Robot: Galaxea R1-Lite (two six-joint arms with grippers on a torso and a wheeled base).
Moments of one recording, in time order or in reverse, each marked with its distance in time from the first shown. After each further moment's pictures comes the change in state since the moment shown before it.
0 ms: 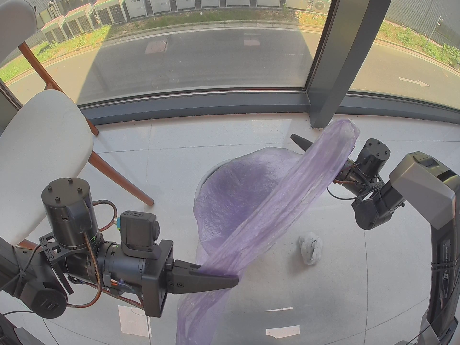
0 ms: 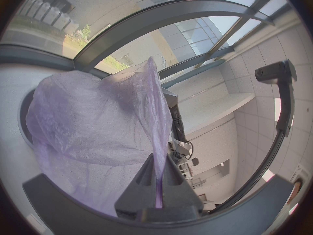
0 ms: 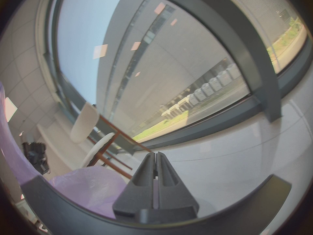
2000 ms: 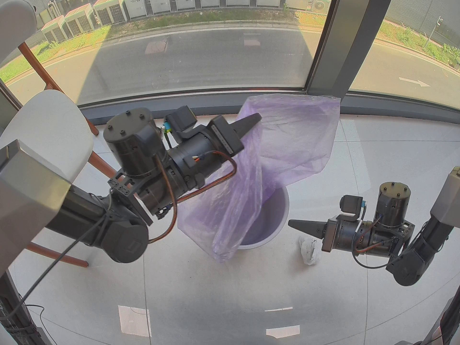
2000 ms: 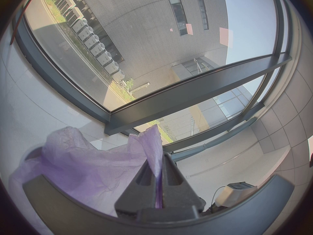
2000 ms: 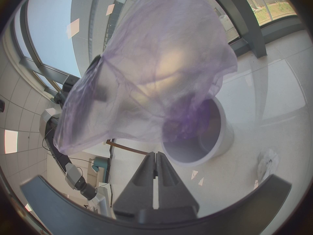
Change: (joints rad) left arm -0.028 0.376 -0.581 -0.255 0.674 -0.429; right arm 0.175 -0.397 0.752 0.179 -0.005 -0.081
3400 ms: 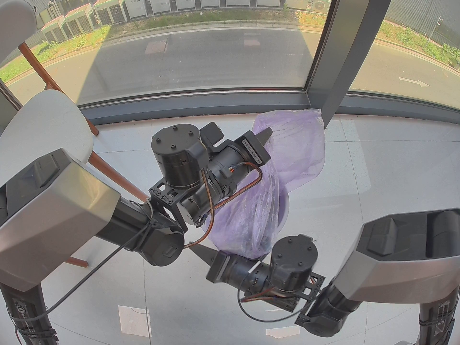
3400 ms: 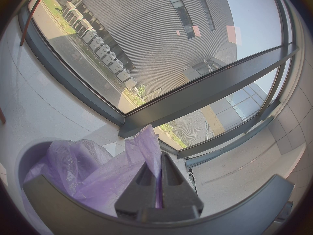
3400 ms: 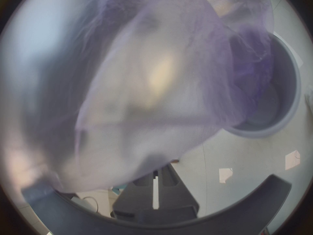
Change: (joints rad) left arm -0.061 0.154 -0.131 0.040 0.210 0.061; right arm 0.521 0.319 -0.304 -0.201 -0.537 0.377
